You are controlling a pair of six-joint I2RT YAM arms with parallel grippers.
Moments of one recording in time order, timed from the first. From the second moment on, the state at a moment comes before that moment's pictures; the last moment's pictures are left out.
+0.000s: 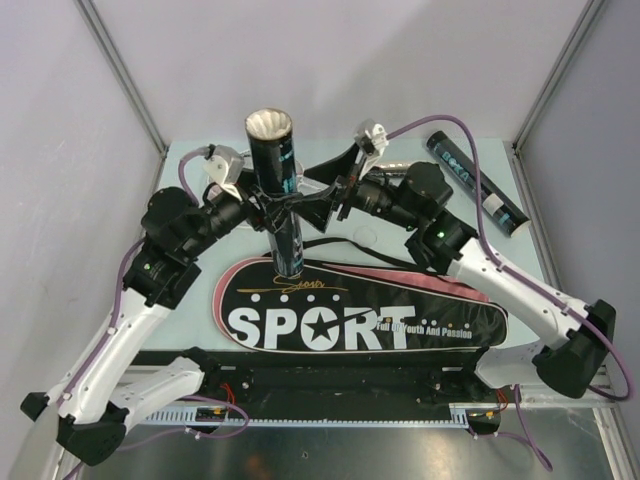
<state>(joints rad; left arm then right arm) -0.54 0.91 1.14 -0.13 0.29 -0.12 0.82 1.34 1.32 0.25 -0.41 0.34</state>
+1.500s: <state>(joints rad) -0.39 0.88 0.96 0.00 0.31 -0.37 0.55 1.38 1.31 0.18 -0.25 0.09</state>
